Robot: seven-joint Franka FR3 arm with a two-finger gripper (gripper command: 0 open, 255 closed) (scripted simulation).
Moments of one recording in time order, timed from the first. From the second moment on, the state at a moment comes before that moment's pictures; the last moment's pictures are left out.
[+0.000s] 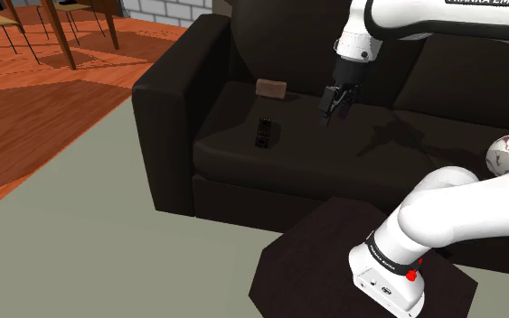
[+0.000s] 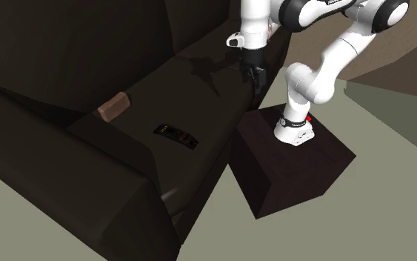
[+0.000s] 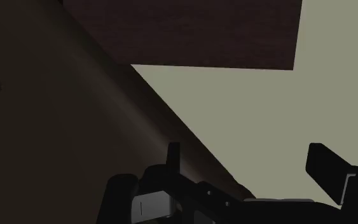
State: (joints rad) arm -0.01 -0.75 0.02 -2.45 0.07 1.62 -0.04
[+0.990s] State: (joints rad) arm -0.09 -0.29 0.11 -2.33 0.07 1.99 0.24
